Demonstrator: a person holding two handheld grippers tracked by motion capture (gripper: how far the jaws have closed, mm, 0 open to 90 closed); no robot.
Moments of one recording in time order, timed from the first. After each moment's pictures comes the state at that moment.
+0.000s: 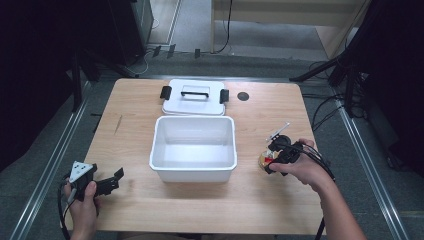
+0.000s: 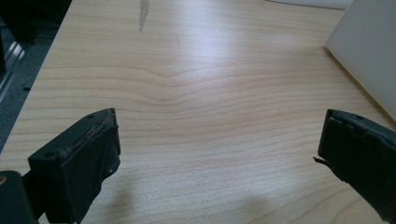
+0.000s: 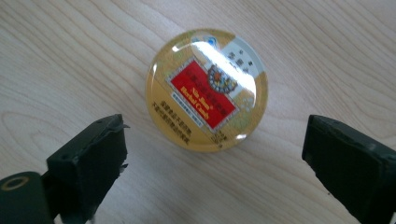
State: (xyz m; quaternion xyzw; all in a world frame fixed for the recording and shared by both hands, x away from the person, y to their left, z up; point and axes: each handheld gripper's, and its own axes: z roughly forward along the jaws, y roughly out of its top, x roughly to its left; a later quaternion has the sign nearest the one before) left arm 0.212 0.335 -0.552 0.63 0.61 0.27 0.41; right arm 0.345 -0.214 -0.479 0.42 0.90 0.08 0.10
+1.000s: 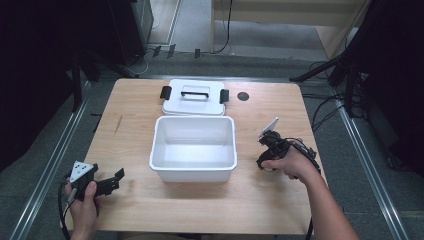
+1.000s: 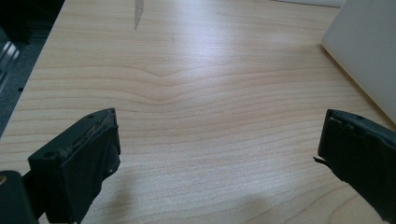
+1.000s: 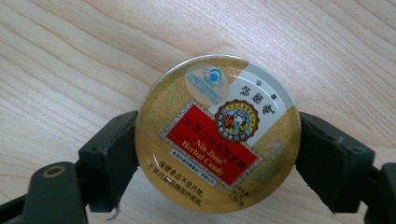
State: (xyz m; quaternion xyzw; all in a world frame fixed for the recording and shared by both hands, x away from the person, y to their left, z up) left arm 0.212 0.335 -0.553 0.63 0.60 0.26 0.41; right arm 0.378 -0.196 -0.506 0.49 0.87 0.03 0.04
